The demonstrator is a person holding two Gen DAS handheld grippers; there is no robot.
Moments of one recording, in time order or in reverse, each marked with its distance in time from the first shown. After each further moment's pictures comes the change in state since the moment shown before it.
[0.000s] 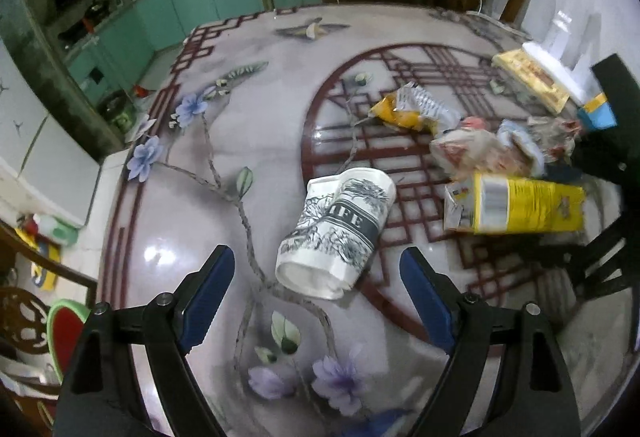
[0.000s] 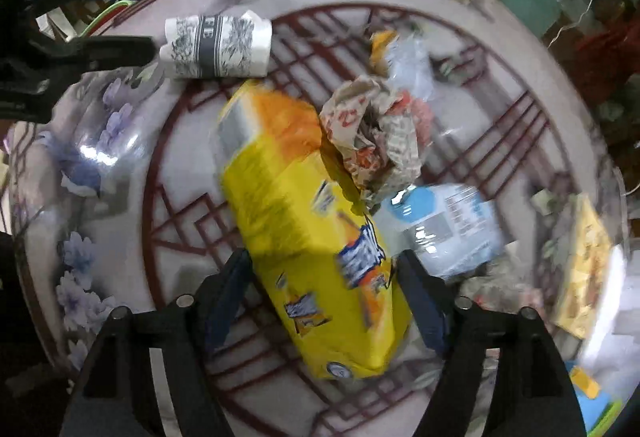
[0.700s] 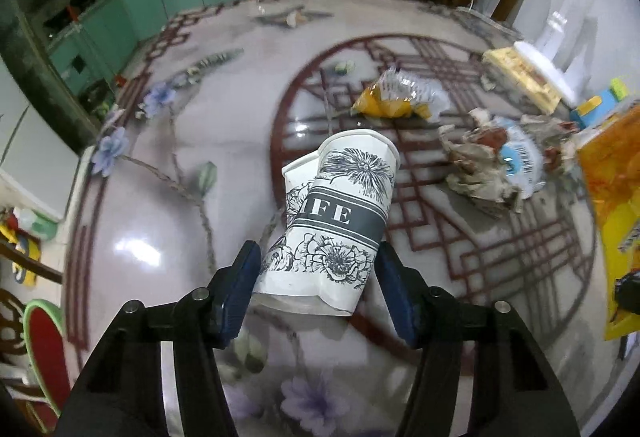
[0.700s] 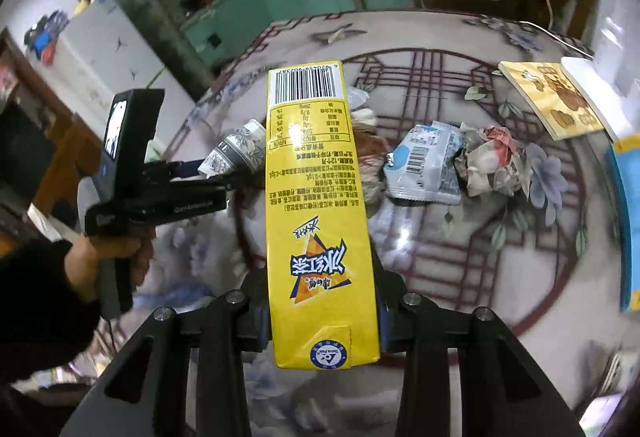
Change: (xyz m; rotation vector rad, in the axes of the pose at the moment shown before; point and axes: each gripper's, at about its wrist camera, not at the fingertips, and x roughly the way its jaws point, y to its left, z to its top) left arm 0.005 -0.004 -0.003 -0.035 -0.002 -0.091; right arm -0.097 0.036 -0.080 0.649 -0.400 0.090
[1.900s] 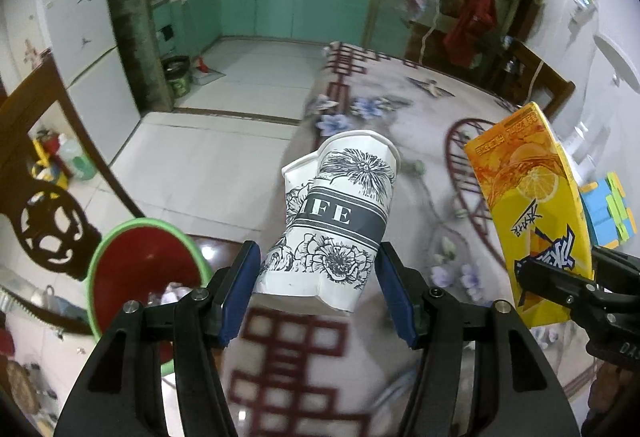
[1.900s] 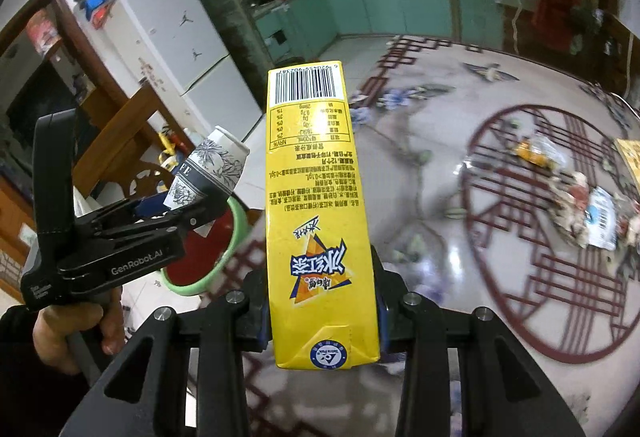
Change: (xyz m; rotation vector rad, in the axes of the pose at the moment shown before) left arm -0.141 0.215 -0.099 -0.284 -0.145 0.060; right arm 0.052 0.276 0.003 -0.189 -0.016 0.090
